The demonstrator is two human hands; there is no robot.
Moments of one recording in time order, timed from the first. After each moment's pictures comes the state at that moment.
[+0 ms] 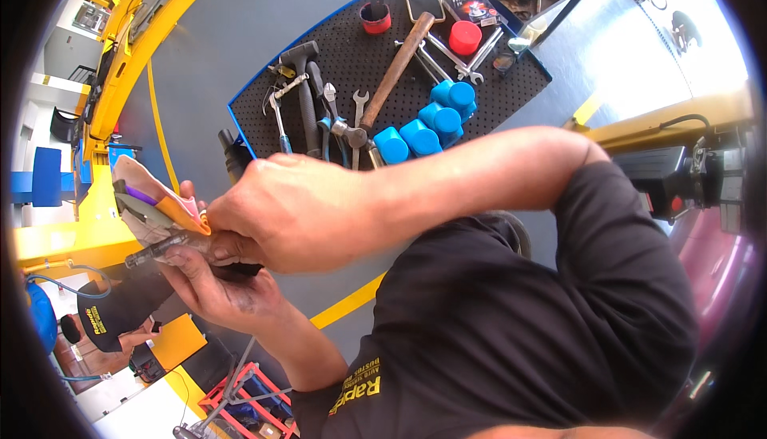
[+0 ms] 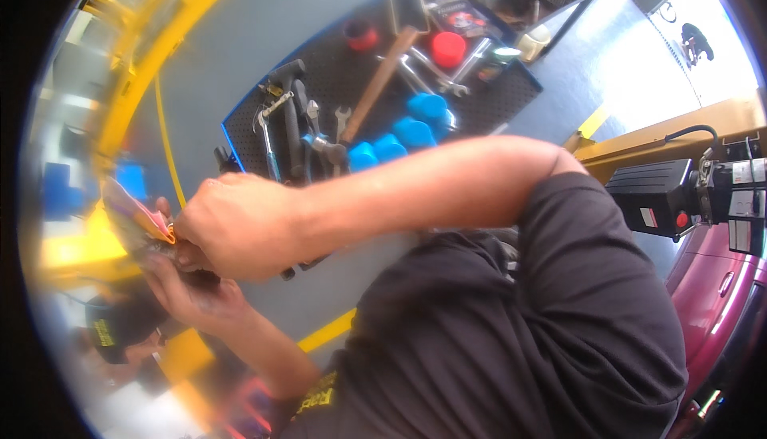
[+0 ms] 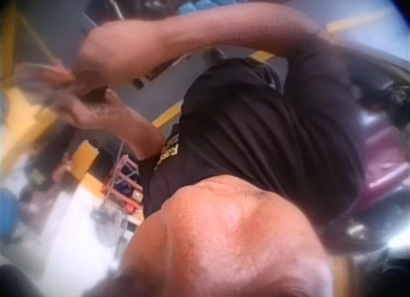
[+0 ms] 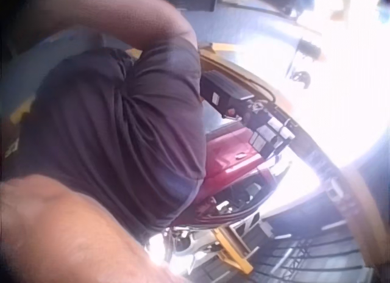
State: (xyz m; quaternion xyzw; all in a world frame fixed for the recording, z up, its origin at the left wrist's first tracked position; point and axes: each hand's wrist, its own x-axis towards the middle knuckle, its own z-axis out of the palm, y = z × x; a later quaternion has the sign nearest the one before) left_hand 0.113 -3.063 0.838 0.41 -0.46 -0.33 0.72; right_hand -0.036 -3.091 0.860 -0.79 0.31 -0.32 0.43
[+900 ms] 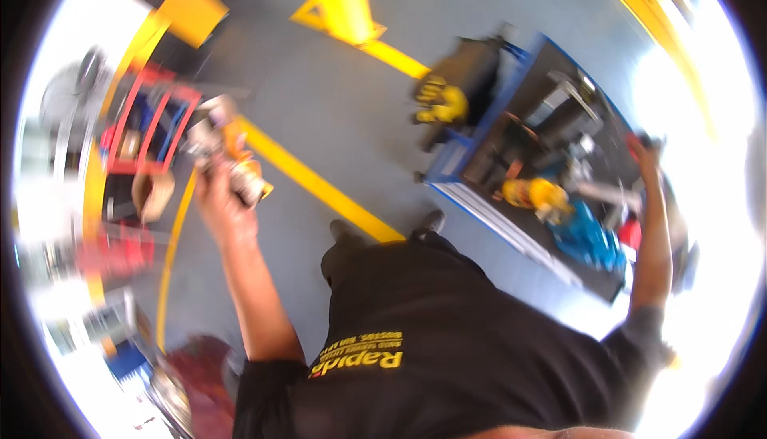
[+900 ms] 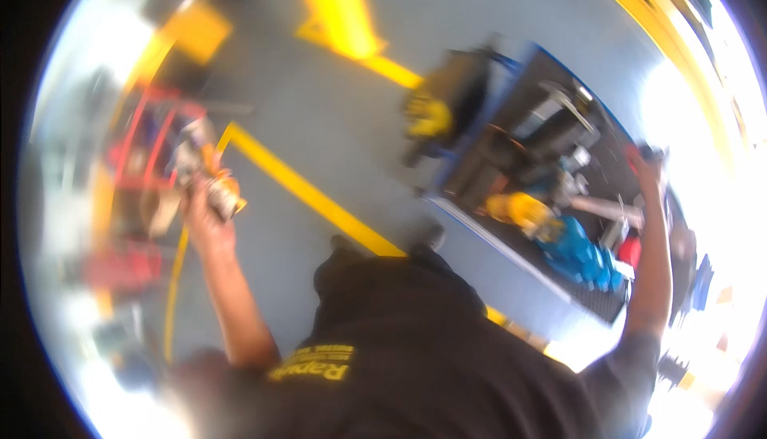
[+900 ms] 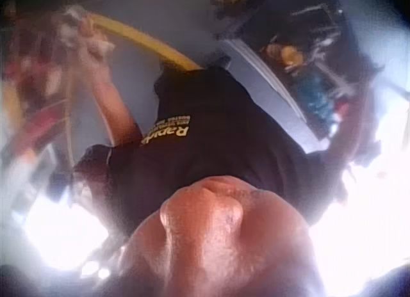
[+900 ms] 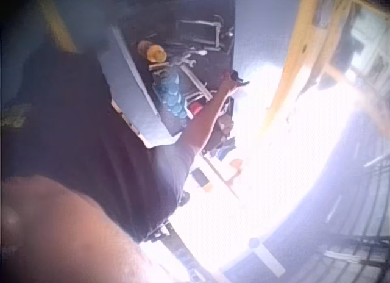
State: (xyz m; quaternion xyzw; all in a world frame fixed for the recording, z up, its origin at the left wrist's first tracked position) left_hand 0.391 -2.782 0.722 0.59 -0.11 -0.12 0.79; right_hand -0.256 -3.436 0.621 -0.78 0.57 -0.23 0.14
